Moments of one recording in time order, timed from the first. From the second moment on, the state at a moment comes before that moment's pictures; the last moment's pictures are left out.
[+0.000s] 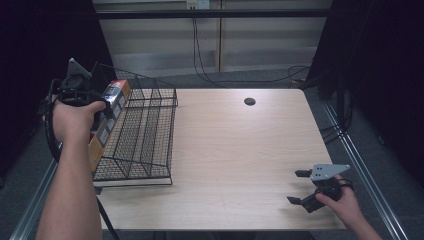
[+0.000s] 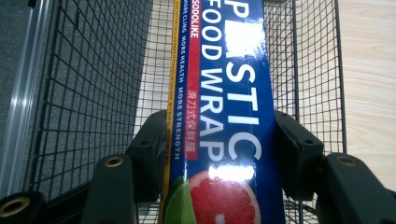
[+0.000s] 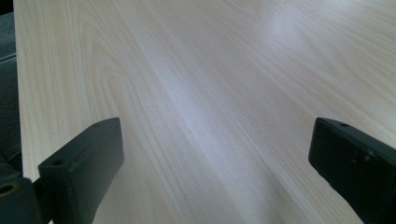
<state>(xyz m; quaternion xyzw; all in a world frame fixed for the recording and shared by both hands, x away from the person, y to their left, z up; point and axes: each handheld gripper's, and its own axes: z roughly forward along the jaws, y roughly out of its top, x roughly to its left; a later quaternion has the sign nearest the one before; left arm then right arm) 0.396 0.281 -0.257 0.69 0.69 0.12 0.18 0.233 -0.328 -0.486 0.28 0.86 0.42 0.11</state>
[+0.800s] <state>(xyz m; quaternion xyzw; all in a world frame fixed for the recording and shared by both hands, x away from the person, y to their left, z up) 0.406 0.275 -0.275 0.68 0.71 0.12 0.17 0.234 -0.328 -0.487 0.28 0.86 0.41 0.11</state>
